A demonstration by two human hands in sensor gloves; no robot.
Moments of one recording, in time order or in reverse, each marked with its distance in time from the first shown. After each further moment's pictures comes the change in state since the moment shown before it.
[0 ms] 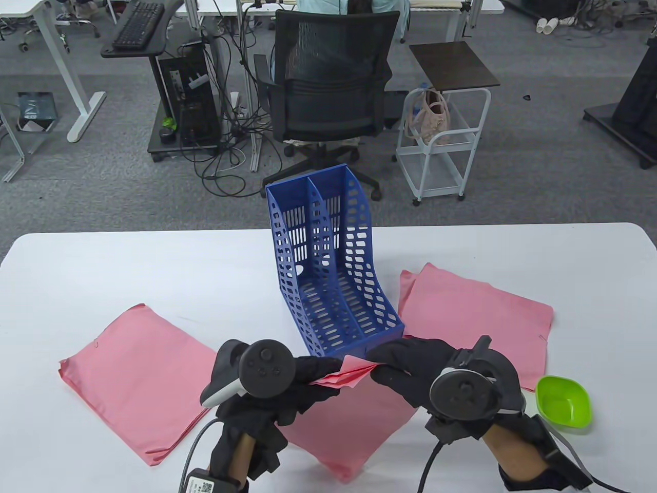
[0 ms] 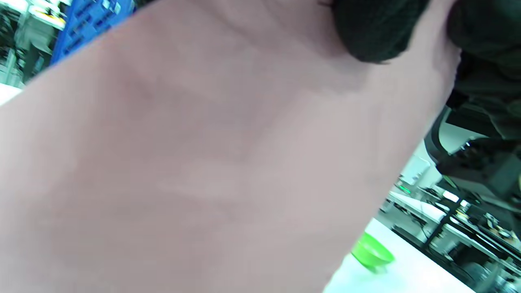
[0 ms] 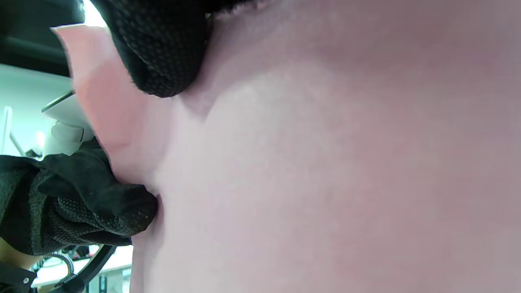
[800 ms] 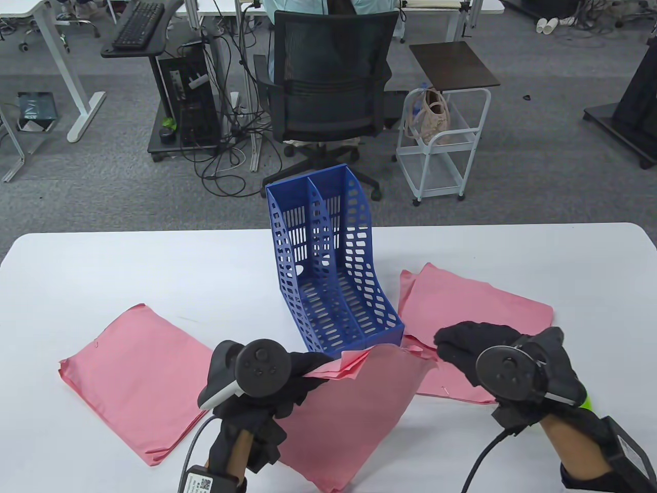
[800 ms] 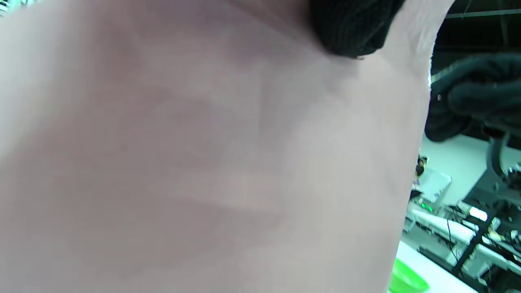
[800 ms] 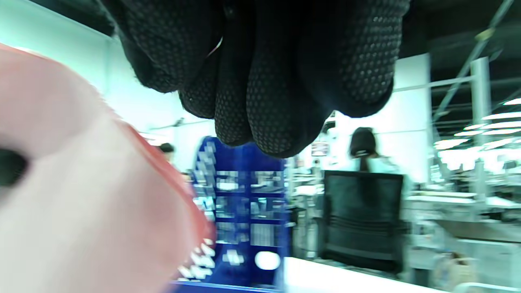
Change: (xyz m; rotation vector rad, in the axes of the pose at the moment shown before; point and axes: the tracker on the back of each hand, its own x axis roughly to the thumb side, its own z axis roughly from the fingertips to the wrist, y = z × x) left_hand -0.012 0.008 0.007 0.150 0.063 -0.030; right_hand -0.065 -0.047 0.040 0.115 0.282 0.274
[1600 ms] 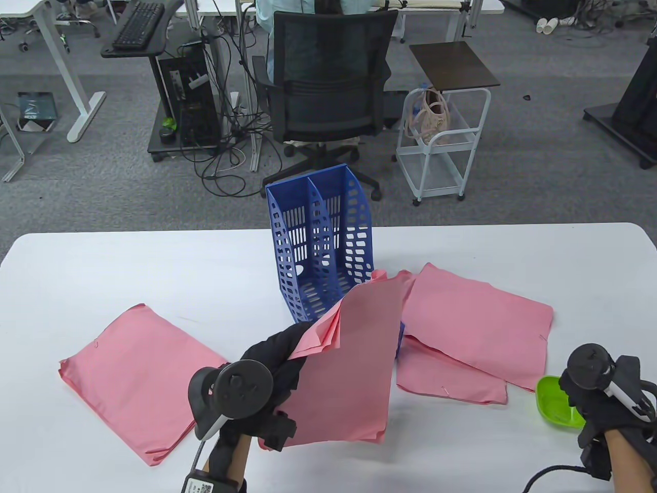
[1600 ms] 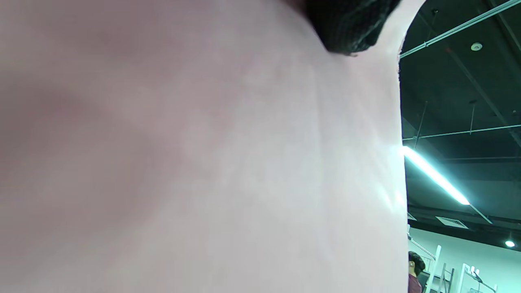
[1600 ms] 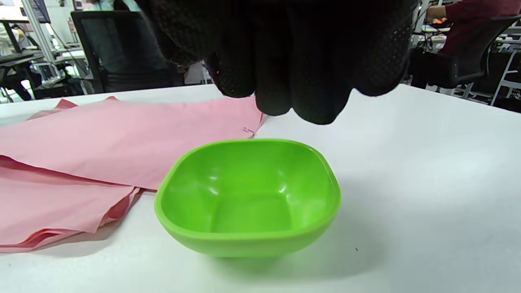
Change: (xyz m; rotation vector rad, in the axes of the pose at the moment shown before) left_hand 0.010 0.015 0.019 0.486 0.078 -0.040; right_hand -0.172 0.114 0.106 0.503 0.769 0.020
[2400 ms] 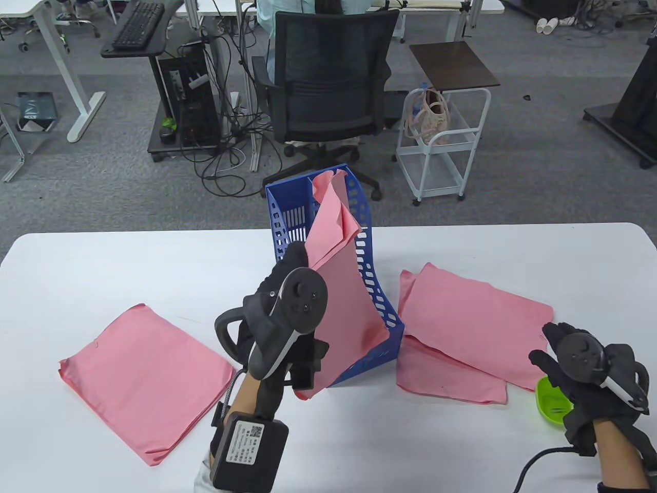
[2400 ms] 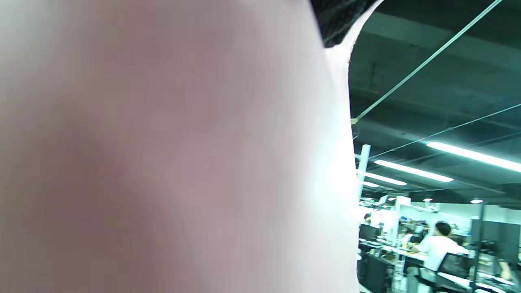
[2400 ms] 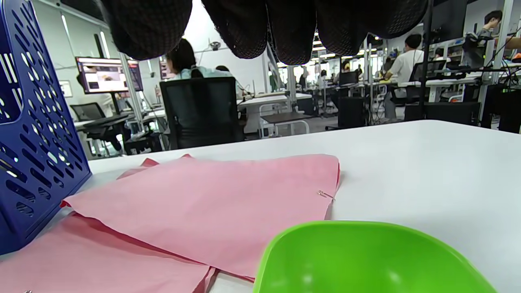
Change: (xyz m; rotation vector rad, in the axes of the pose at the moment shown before) left_hand 0.071 0.040 -0.094 0.060 0.368 -0.382; right_hand 0.027 -0.021 -0.004 -0.177 -0.229 -0.071
